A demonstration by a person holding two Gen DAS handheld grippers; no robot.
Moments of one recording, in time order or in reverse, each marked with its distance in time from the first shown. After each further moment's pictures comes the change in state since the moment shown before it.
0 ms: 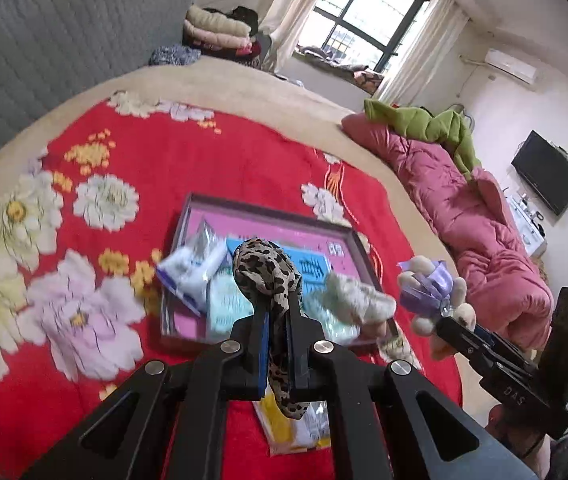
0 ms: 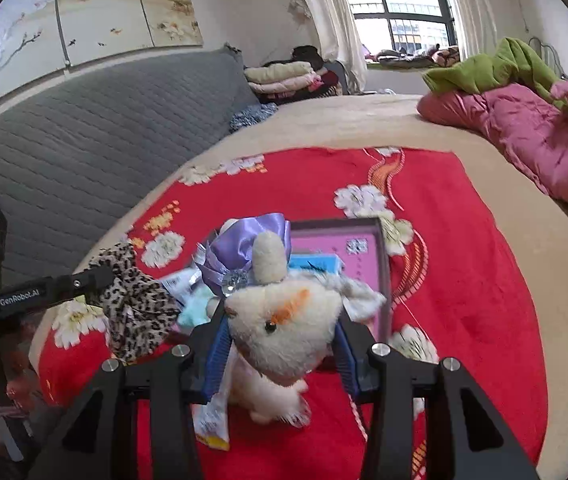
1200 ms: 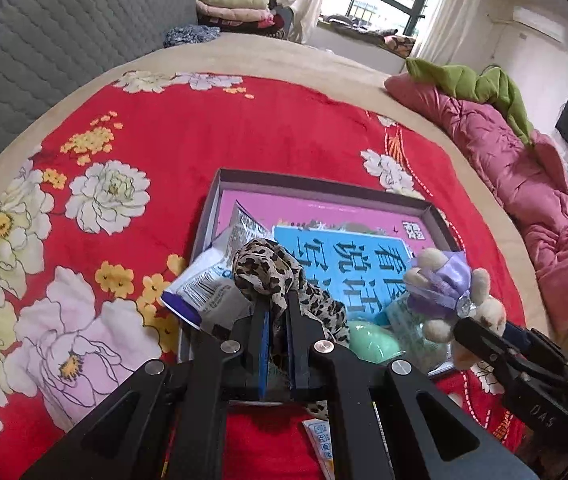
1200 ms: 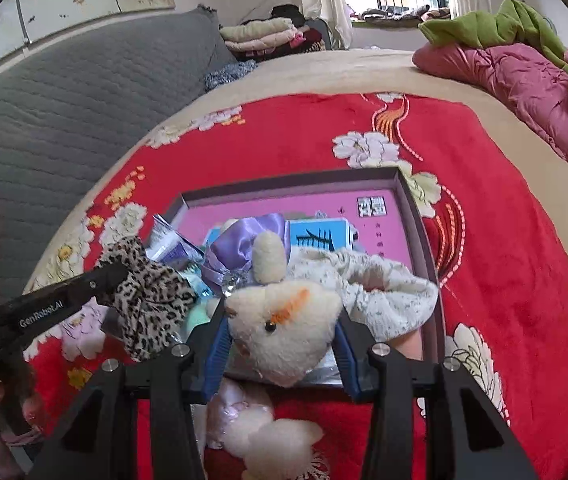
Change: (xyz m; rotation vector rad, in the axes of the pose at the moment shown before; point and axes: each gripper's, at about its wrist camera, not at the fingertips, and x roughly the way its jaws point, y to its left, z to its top) left arm 0.111 0.026 0.010 0.065 0.094 0.187; right arm 0.111 -0.004 -0.012 0.052 0.166 -0.062
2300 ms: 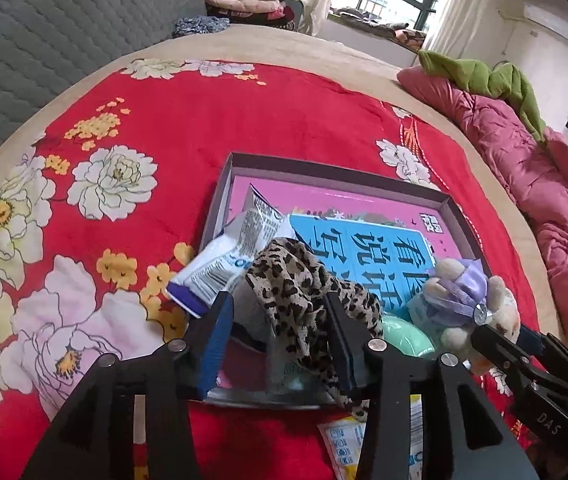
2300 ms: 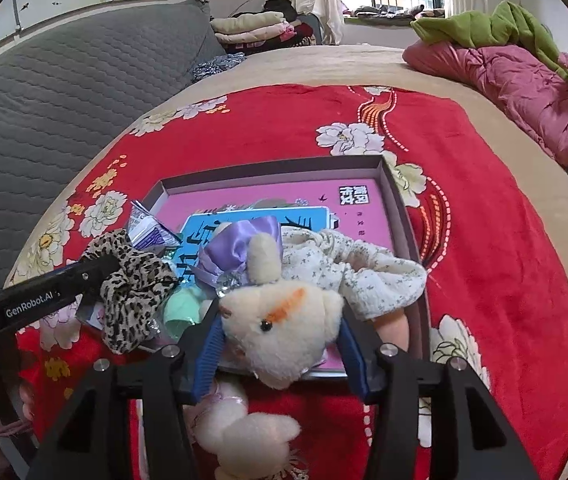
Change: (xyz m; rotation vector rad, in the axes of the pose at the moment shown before) left arm 0.016 0.005 -0.005 -0.013 0.025 0.035; right arm 0.005 -0.004 -0.006 -0.019 0.007 -0.077
